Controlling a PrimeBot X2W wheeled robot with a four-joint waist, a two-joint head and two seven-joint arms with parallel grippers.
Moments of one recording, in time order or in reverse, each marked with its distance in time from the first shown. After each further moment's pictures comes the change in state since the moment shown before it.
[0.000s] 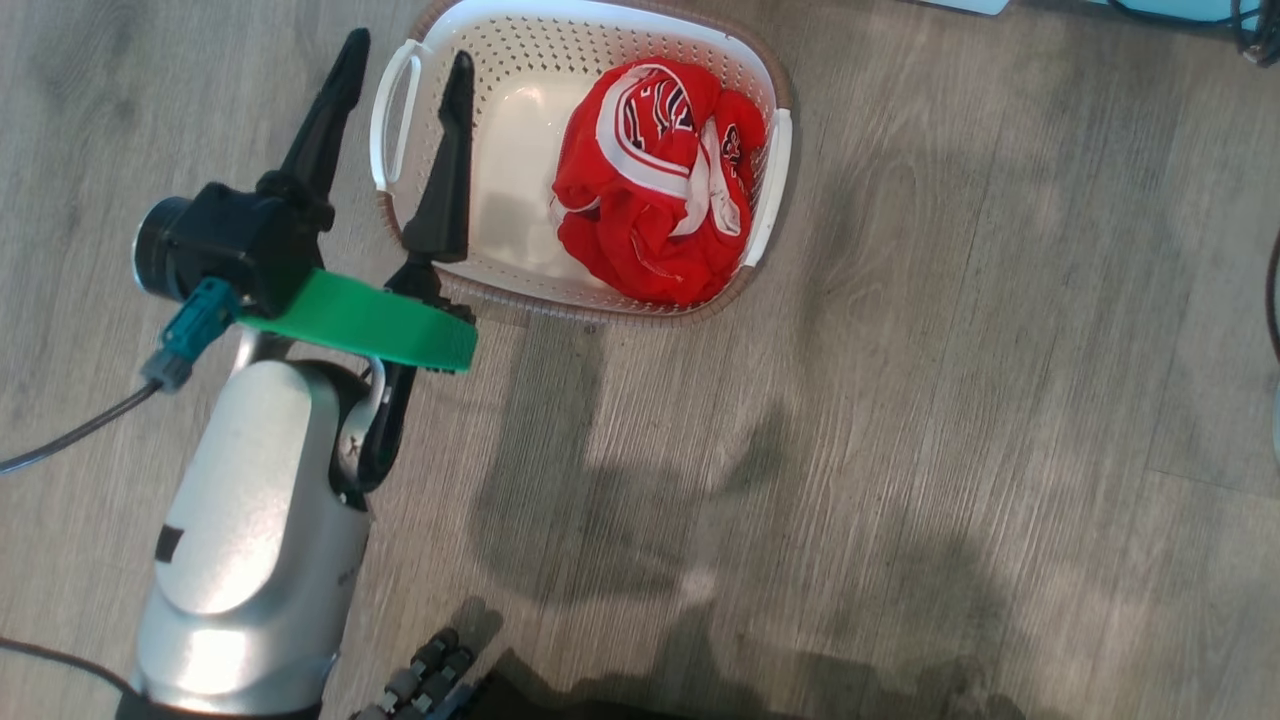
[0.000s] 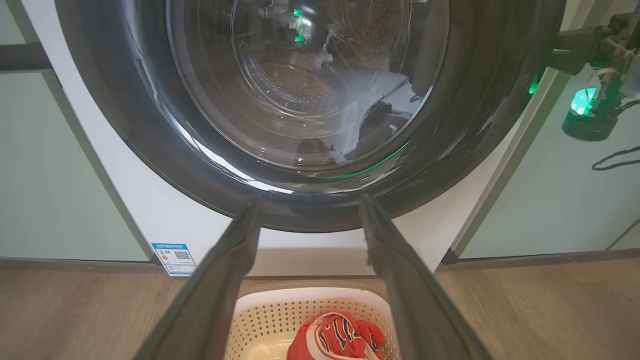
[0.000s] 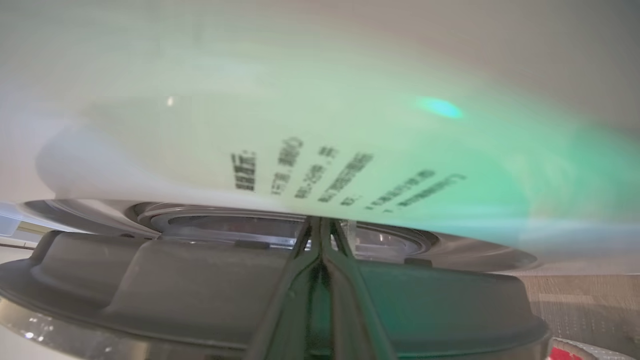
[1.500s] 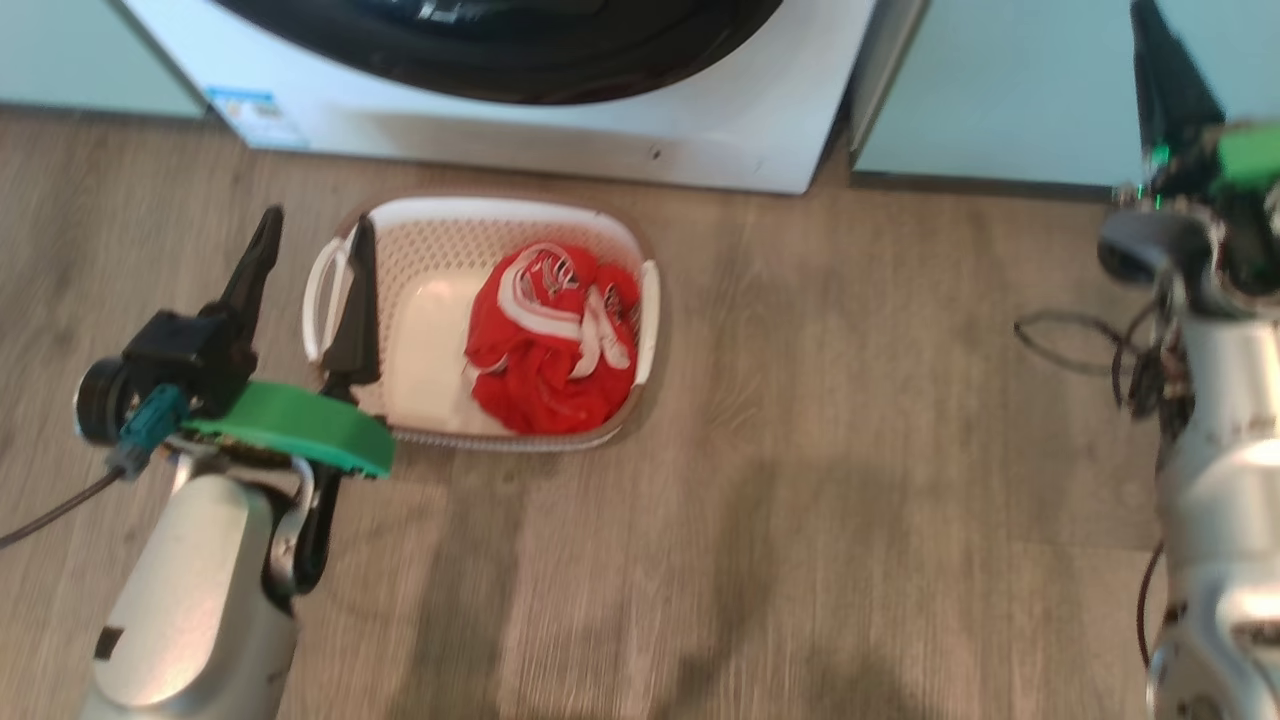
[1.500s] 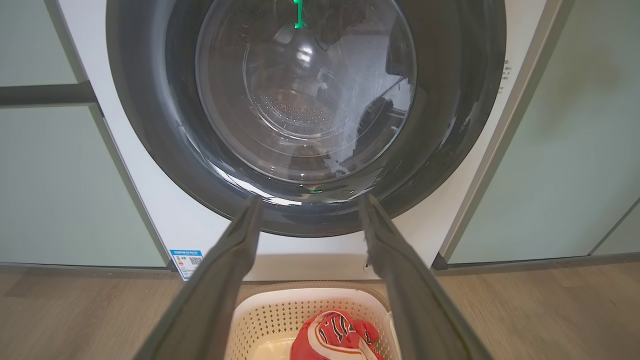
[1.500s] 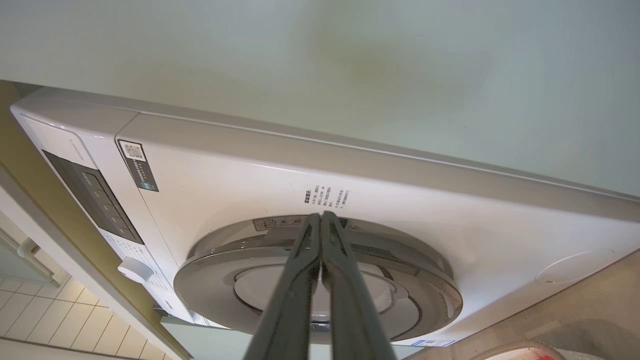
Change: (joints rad) left arm 0.184 0.137 0.009 0.040 -0.072 0.092 0.013; right arm 0.666 0.060 -0.178 -0.394 0.123 0.000 -0.214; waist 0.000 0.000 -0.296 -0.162
